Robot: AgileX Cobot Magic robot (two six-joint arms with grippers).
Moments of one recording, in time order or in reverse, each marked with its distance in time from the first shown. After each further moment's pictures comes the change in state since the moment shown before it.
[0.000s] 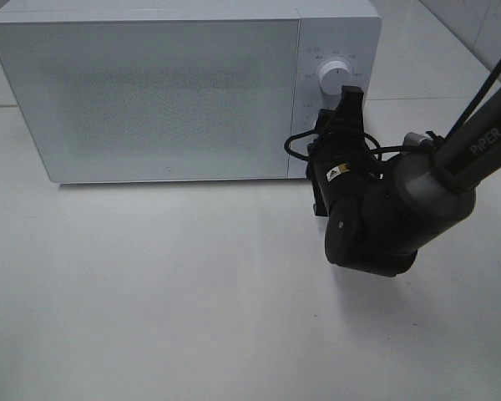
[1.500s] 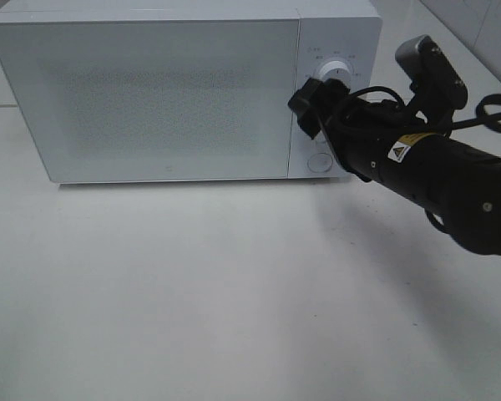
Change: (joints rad) left arm 0.000 0.000 0.000 0.000 0.000 0.000; right arm -0.120 -0.464 0.256 -0.560 0.476 -0.771
